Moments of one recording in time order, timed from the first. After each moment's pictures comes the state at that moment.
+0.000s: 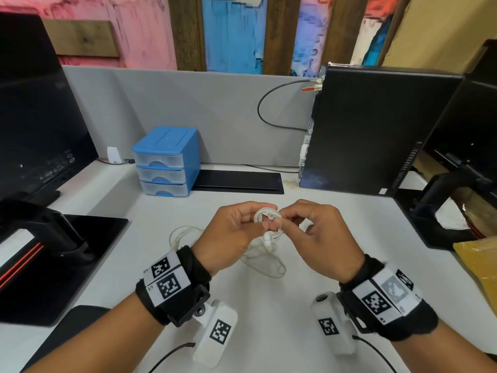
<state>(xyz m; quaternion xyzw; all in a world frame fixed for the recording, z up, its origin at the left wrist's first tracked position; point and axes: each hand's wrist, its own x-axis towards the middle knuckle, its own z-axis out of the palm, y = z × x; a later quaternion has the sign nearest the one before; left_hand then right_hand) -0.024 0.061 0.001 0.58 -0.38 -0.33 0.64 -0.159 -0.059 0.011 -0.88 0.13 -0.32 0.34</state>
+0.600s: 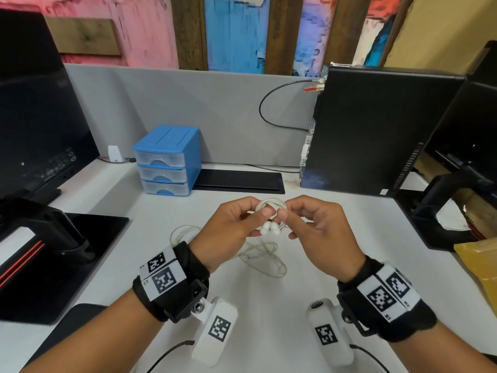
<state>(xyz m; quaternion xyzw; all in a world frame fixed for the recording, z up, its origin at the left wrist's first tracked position) -0.019 0.064 0.006 0.59 -0.40 -0.33 0.63 -0.156 -0.053 0.014 -0.79 0.16 -0.33 0.49</state>
